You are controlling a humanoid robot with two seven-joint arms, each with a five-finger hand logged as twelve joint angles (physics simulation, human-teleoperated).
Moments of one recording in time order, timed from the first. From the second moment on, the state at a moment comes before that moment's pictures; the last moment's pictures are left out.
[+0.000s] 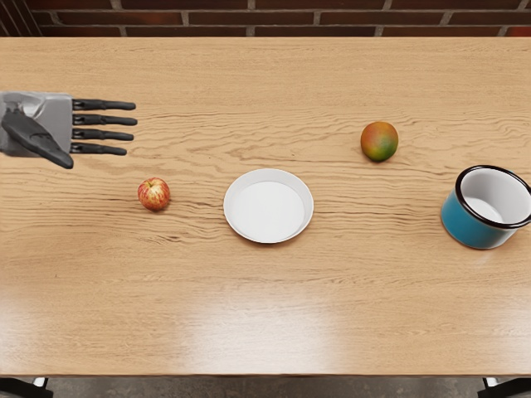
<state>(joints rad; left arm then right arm) -1.10 1.07 -0.38 -1.30 -0.35 -0.61 0.61 -0.01 0.00 -0.06 0.09 0.07 0.17 -0.43</state>
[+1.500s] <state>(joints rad) -1.29 0.58 0.13 -1.44 0.92 0.18 0.61 0.04 0.00 -0.06 0.09 0.07 0.17 -0.43</state>
